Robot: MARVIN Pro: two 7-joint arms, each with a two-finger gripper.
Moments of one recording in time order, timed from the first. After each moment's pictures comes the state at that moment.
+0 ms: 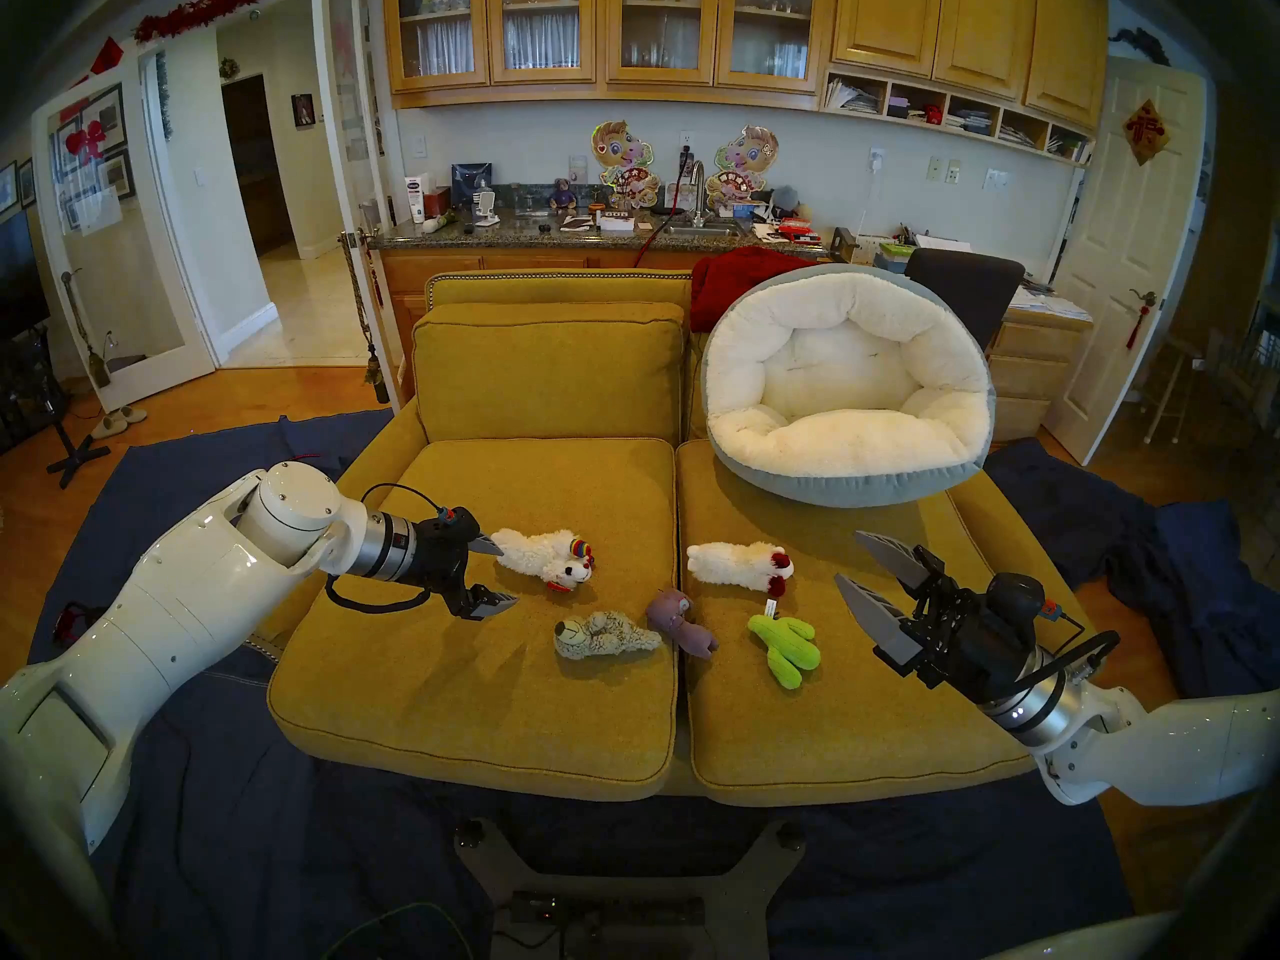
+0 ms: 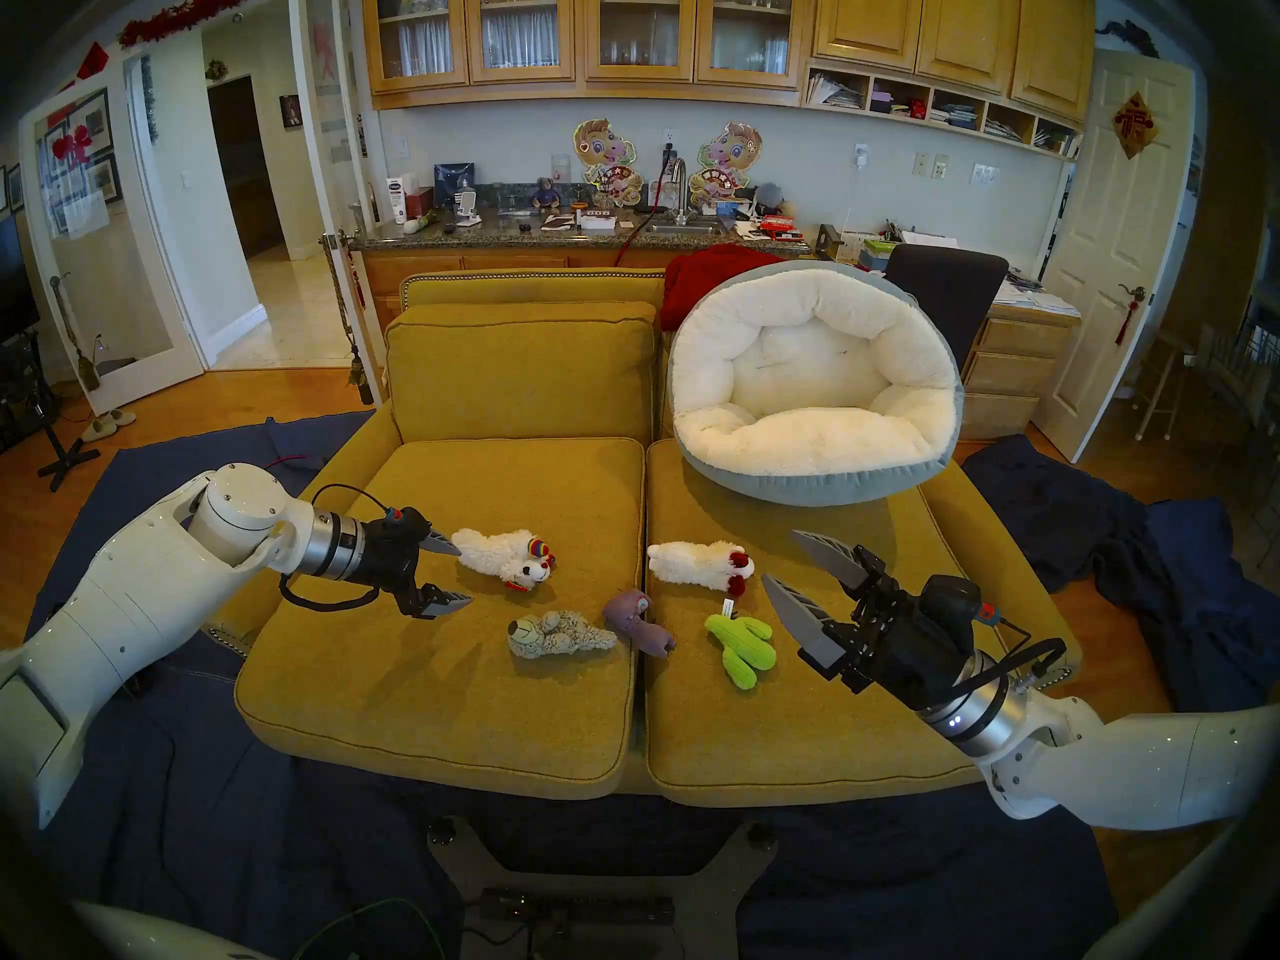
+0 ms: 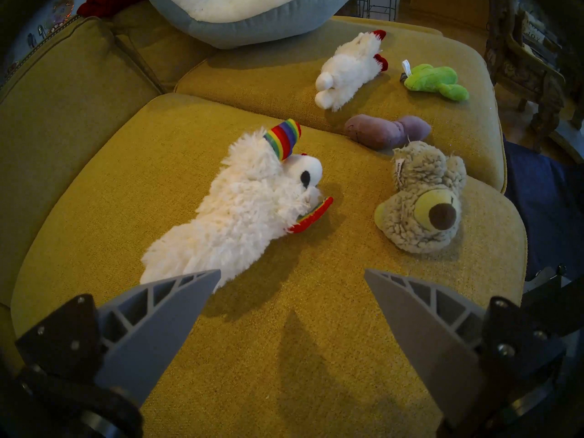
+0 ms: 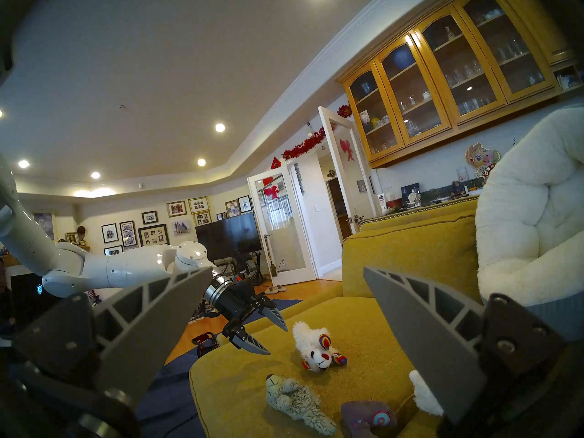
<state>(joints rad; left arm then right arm) 1.11 -0.71 -0.98 -1.34 -0.27 0.25 -0.93 -1.65 -0.11 0.69 -1.83 1.66 -0.95 0.87</state>
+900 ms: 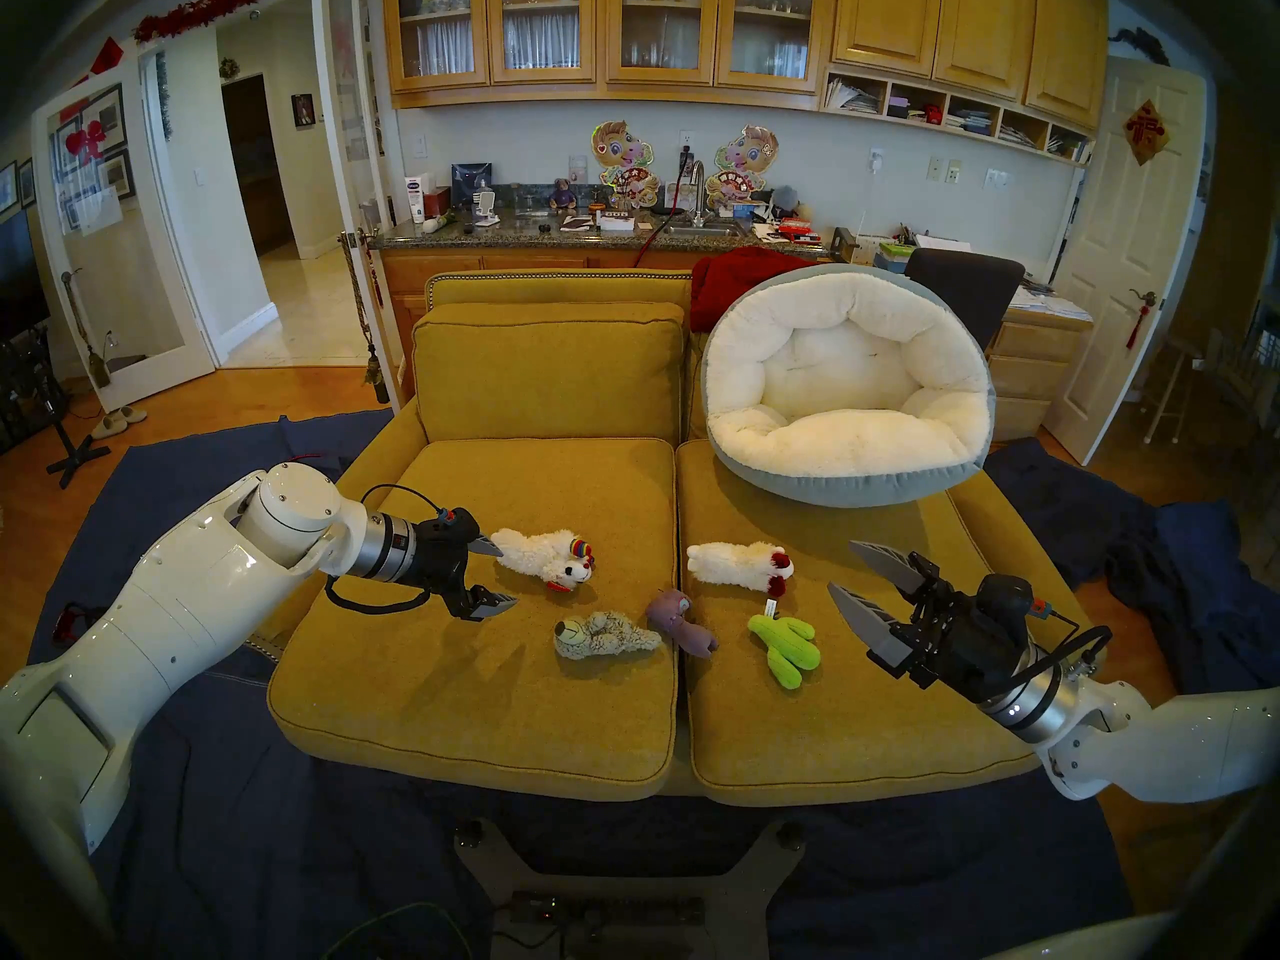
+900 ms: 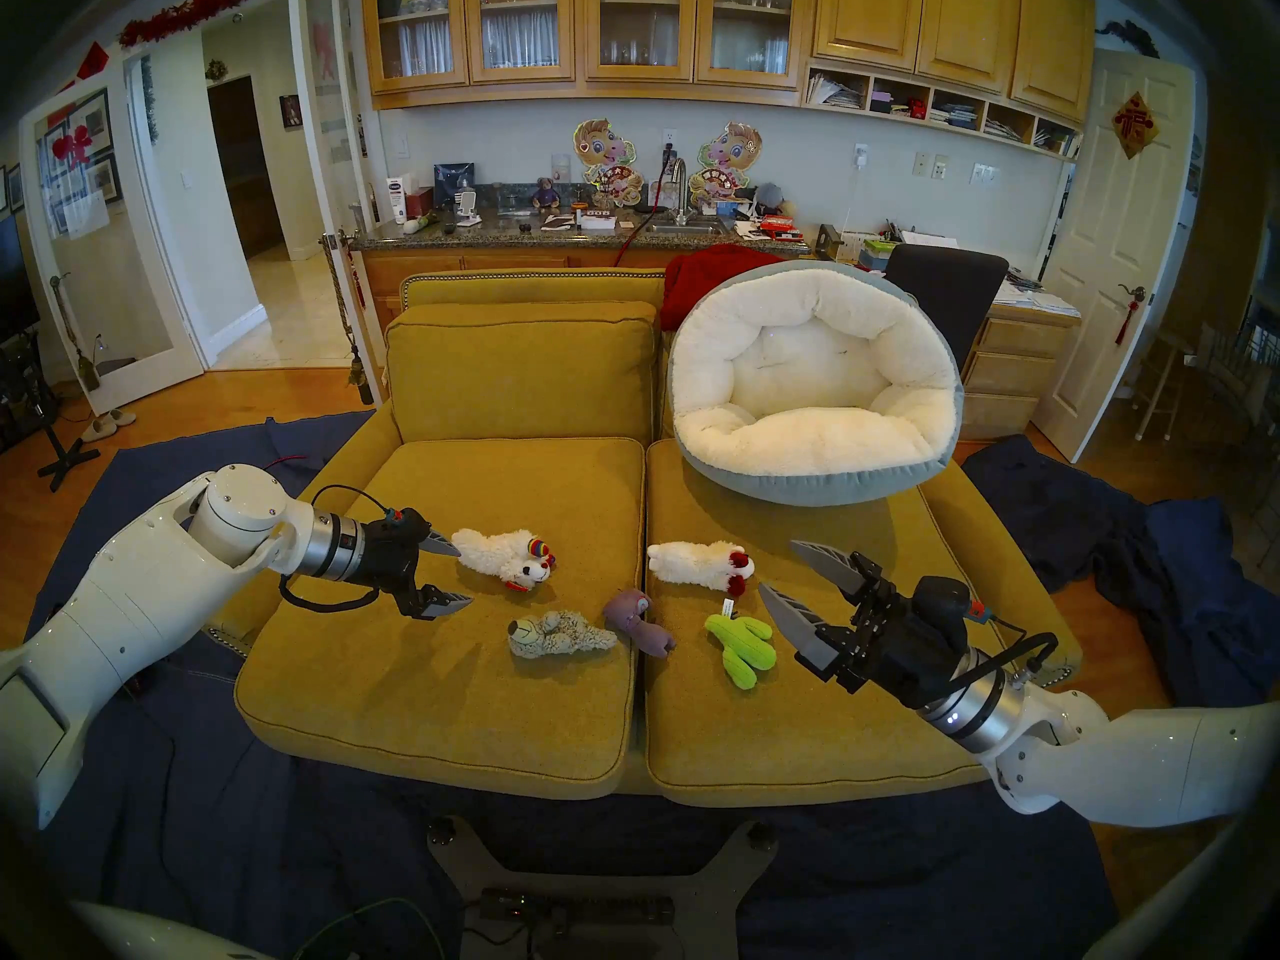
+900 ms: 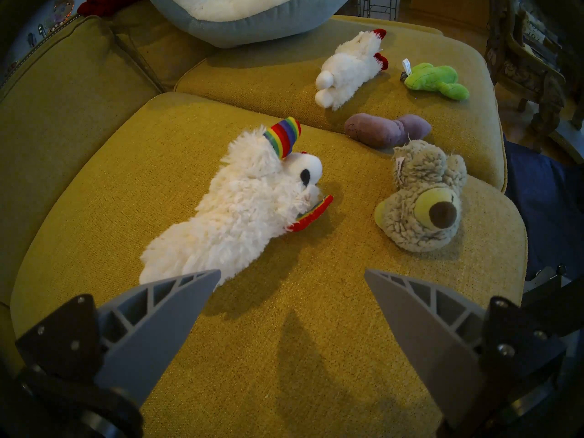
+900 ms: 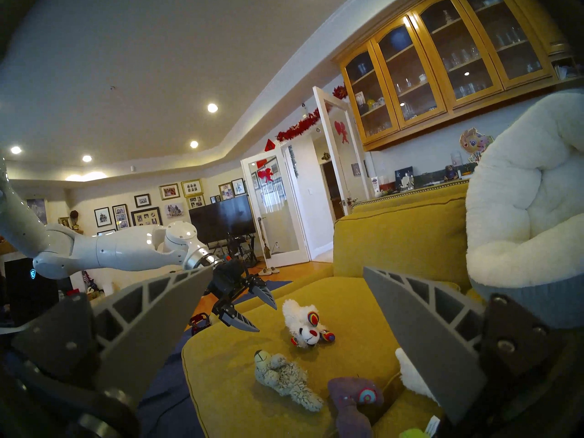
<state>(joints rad) 1.11 -0.71 -0.98 -1.34 -0.27 0.25 -0.93 -1.65 -0.11 0.70 -1.81 1.57 -0.87 0.77</state>
